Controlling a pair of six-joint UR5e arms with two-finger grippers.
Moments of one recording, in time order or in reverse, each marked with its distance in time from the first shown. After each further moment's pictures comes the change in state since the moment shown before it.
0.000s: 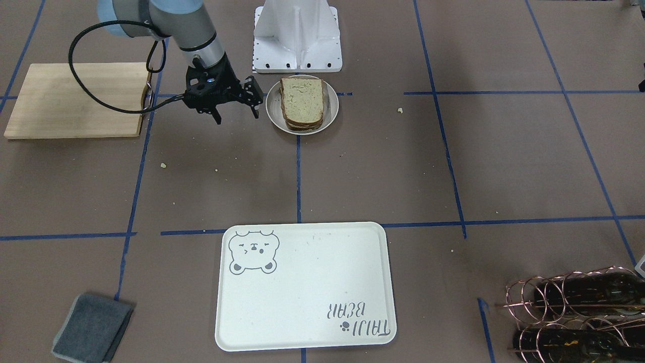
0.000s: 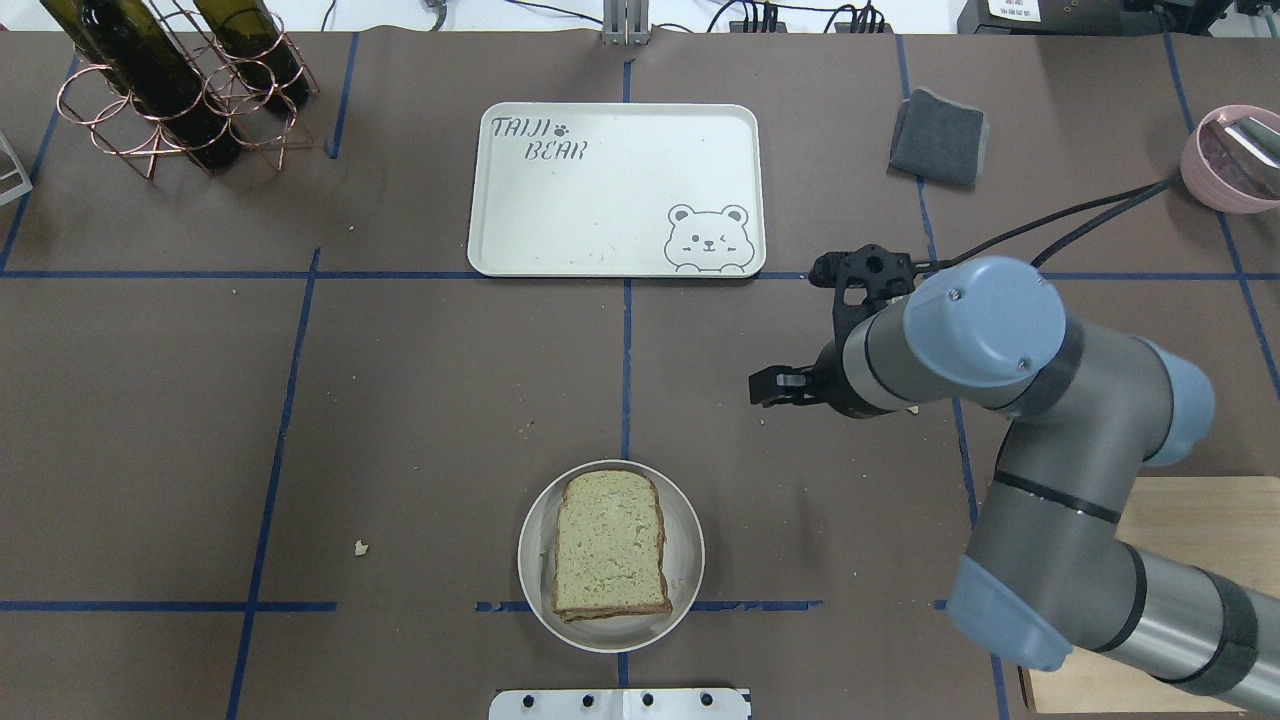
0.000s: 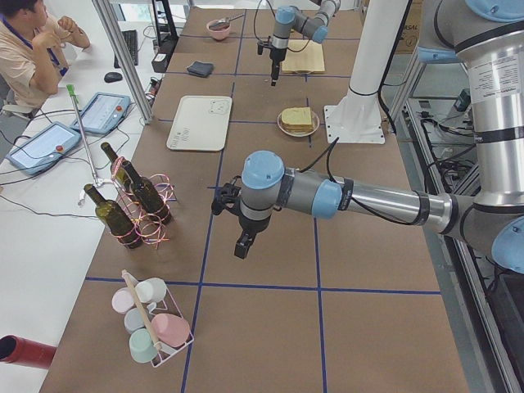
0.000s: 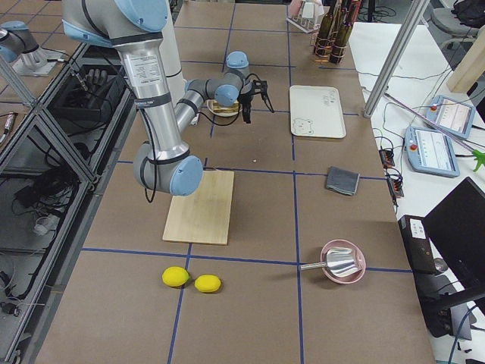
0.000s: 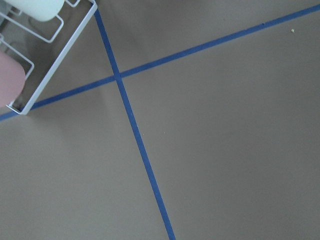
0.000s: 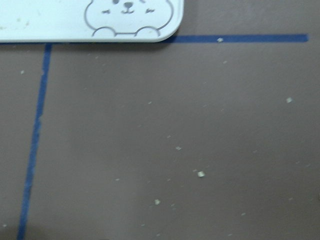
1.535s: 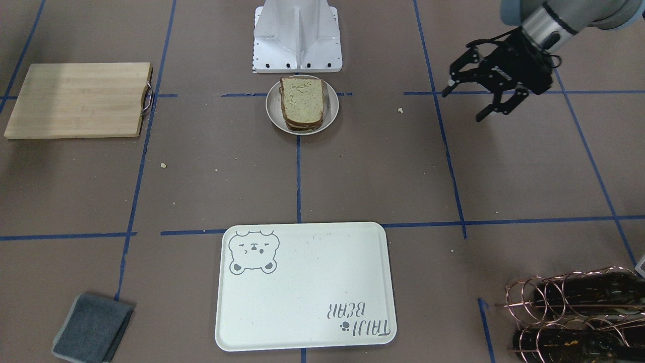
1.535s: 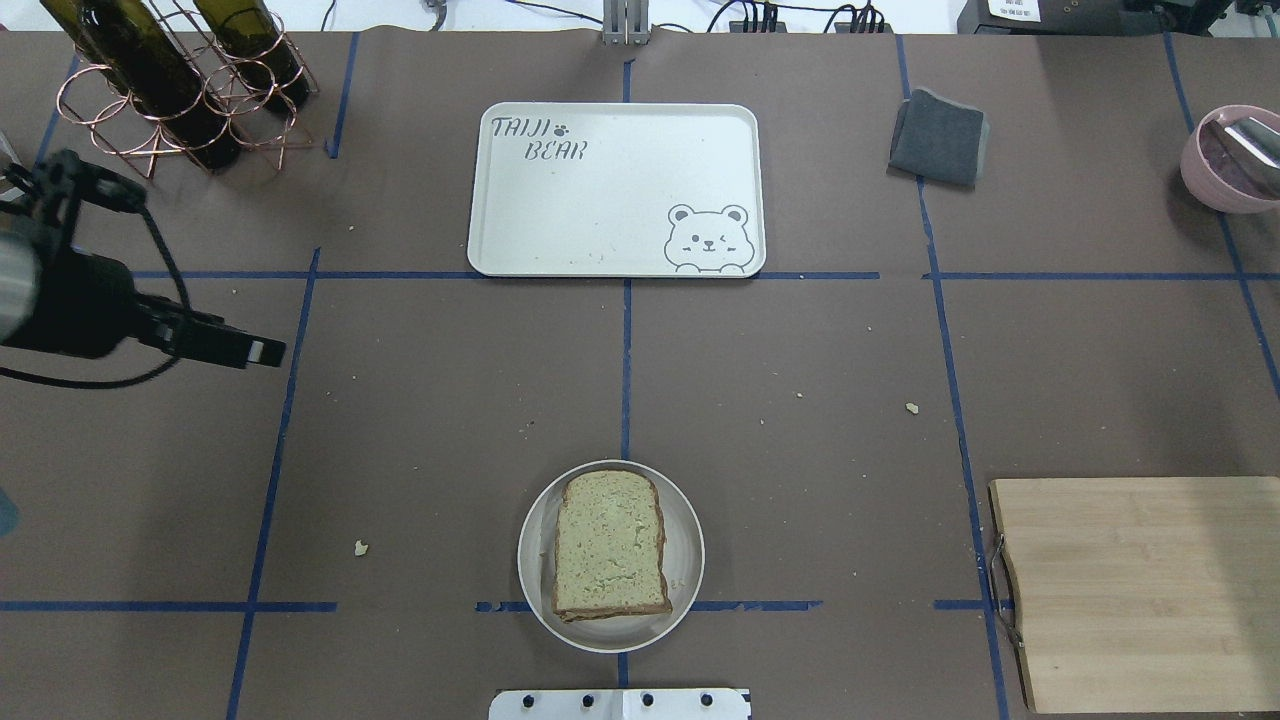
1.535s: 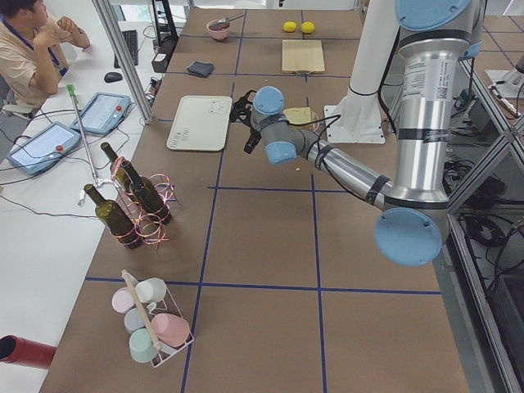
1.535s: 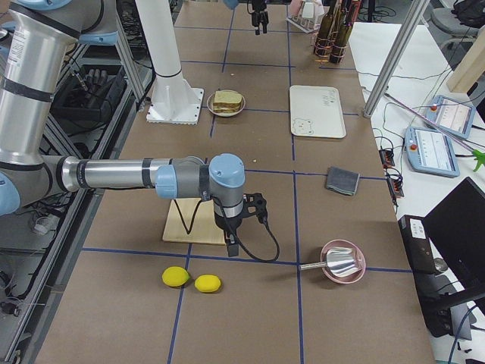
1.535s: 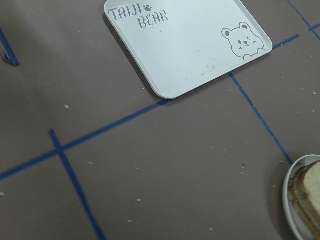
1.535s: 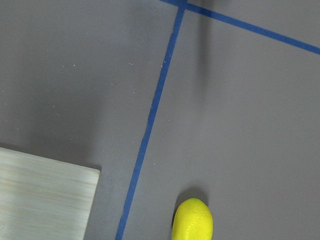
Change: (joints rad) left arm 0.743 -0.244 -0.057 -0.568 0.174 -1.111; right arm 0.922 -0.684 -0.029 -0.063 0.350 -1.282
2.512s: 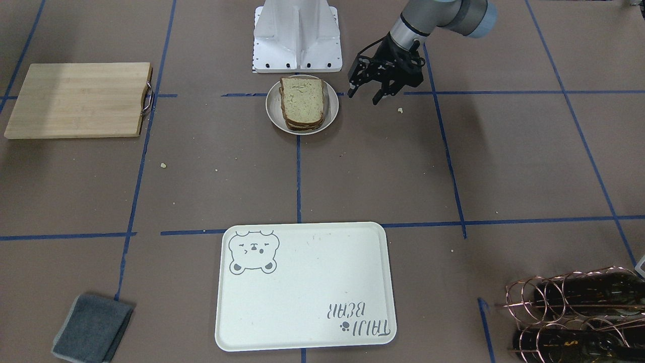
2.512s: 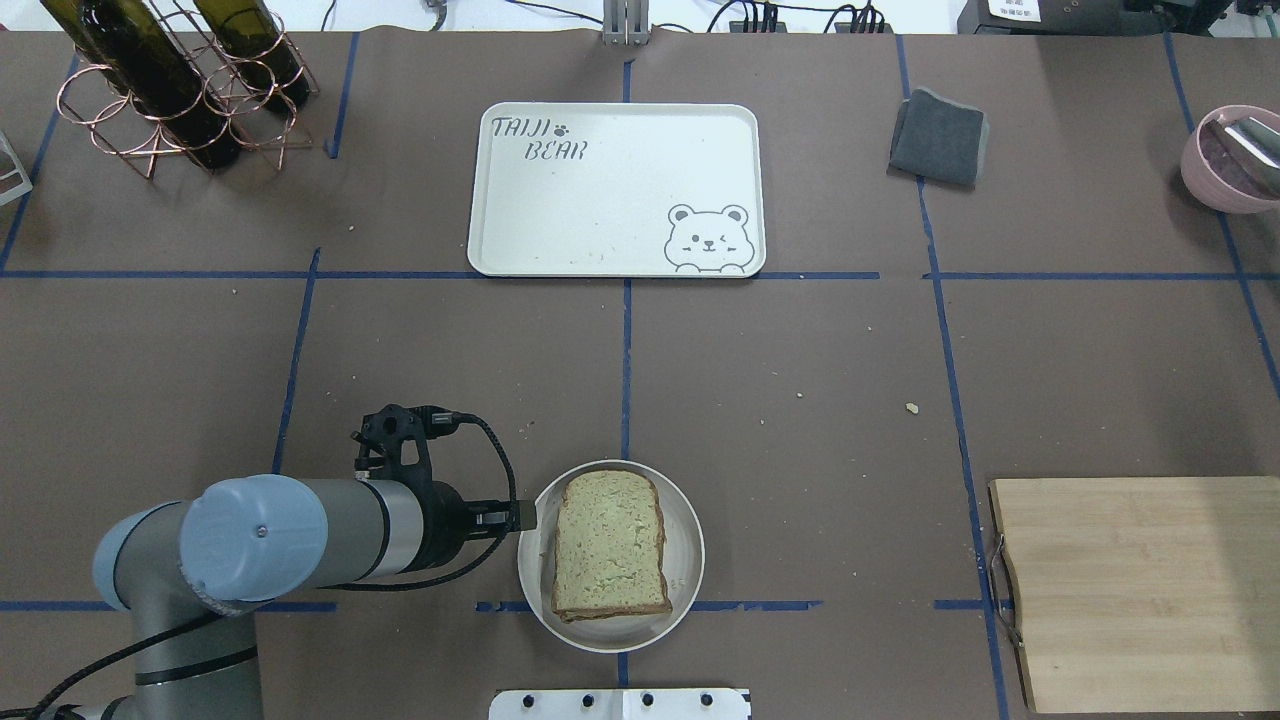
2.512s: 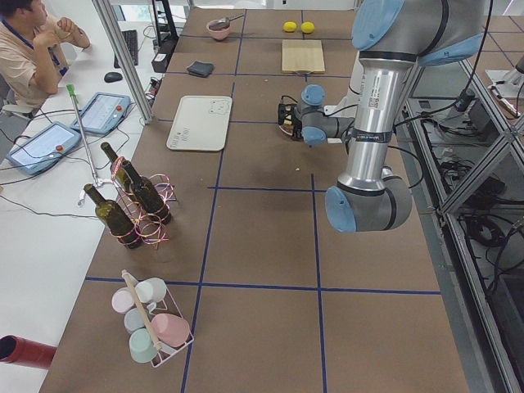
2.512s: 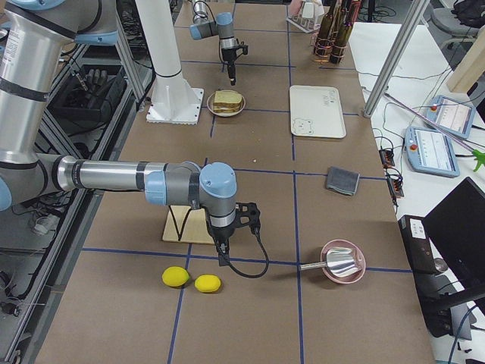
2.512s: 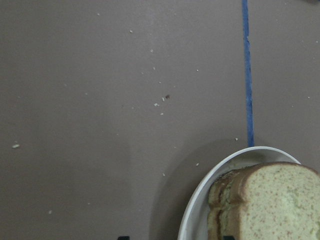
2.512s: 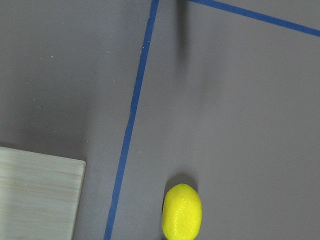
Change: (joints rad) left arm 0.509 -0.244 0.161 0.097 0.508 -0.539; right arm 0.040 -0.017 -0.016 0.001 0.001 0.002
